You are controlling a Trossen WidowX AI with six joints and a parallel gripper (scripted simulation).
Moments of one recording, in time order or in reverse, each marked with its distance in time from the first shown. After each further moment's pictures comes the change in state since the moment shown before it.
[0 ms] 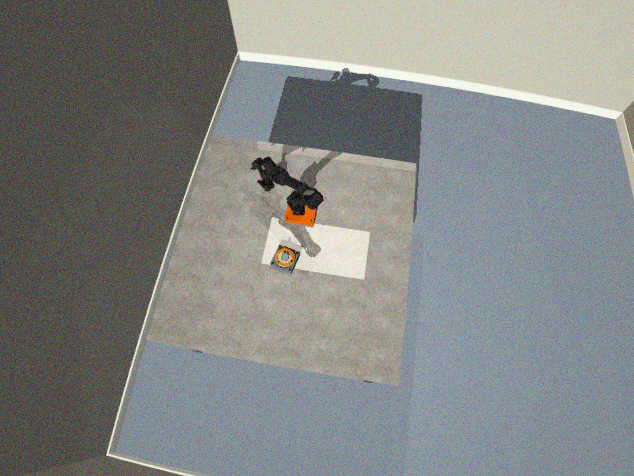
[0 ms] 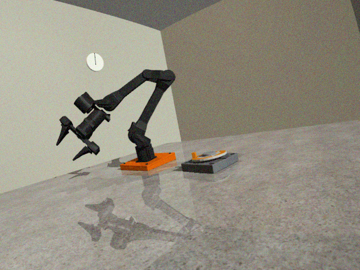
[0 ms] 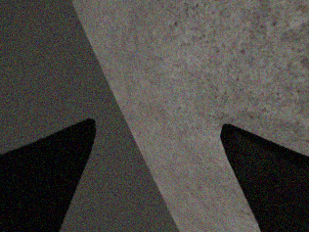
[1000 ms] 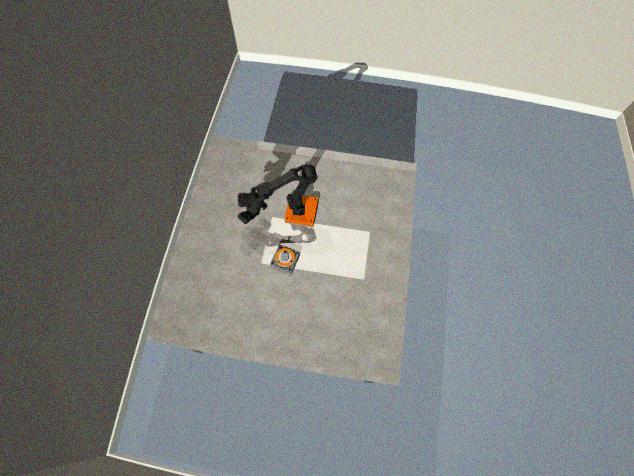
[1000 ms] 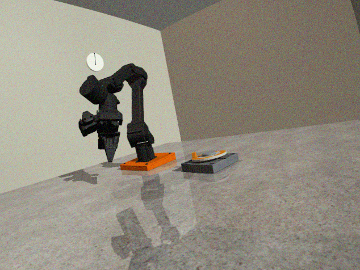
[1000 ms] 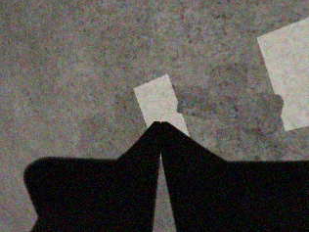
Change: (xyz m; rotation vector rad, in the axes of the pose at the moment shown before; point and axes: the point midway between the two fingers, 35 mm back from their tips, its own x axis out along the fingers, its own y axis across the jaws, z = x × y) arm -0.059 -0.137 -0.204 -1.410 0.763 -0.401
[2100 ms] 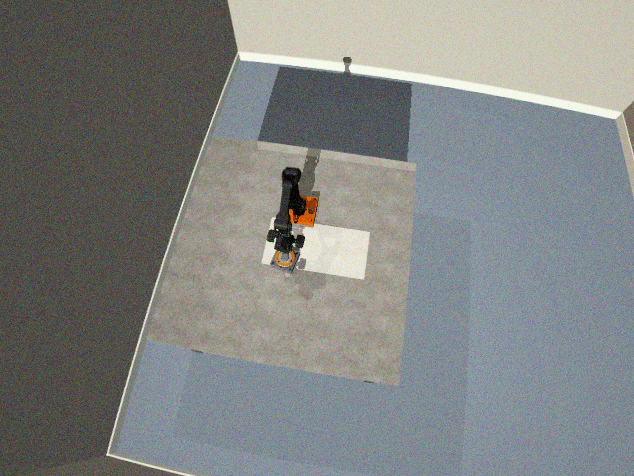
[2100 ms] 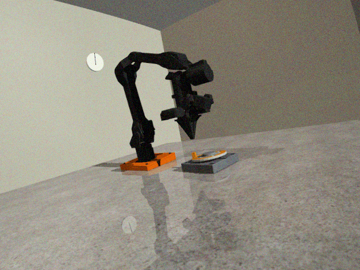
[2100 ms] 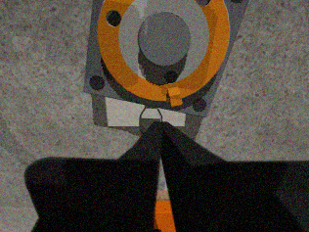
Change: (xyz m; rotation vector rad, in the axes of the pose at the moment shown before) arm -0.056 0.019 -0.249 -1.947 0.570 -0.053
